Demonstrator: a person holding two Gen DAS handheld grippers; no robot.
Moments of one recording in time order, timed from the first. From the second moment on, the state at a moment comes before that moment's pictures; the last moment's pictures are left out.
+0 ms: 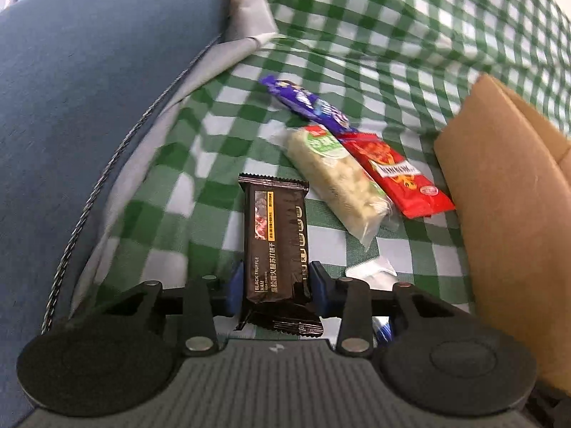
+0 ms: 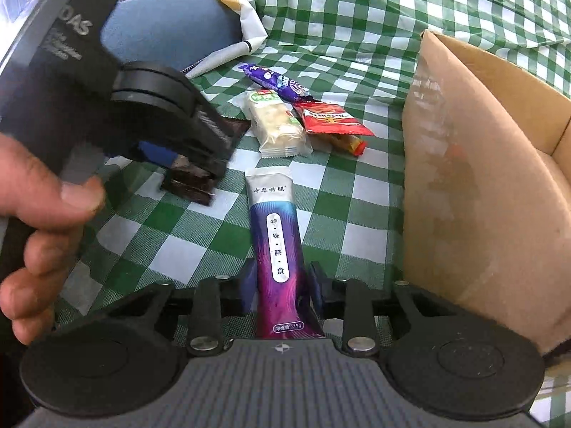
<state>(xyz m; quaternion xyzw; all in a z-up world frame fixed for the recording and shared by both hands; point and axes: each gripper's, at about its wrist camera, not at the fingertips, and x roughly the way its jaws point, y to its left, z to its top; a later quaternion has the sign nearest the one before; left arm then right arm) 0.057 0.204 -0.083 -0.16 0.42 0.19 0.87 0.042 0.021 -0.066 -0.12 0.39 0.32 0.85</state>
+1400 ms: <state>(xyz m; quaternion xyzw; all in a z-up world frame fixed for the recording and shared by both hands) -0.007 0.147 -0.080 -0.14 0.45 0.15 0.87 0.007 -0.020 -0.057 -0.12 0.38 0.32 0.86</state>
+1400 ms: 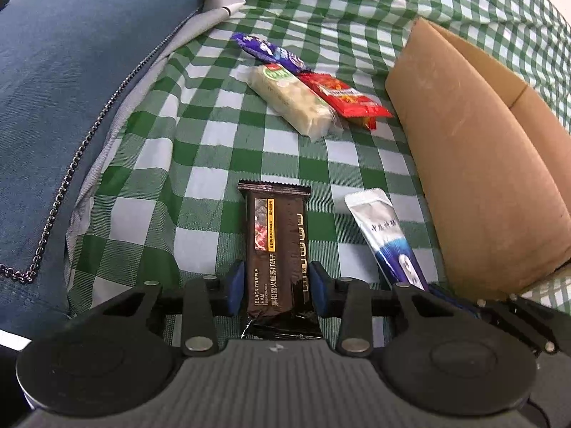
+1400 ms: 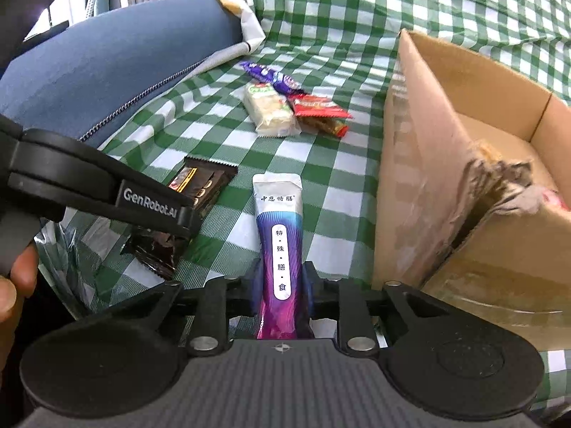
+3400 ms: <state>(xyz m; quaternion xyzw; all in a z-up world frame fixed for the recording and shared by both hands) 0.008 0.121 -0.088 -0.08 0.43 0.16 0.88 0.032 -0.114 0.036 0.00 0.22 0.28 0.93</state>
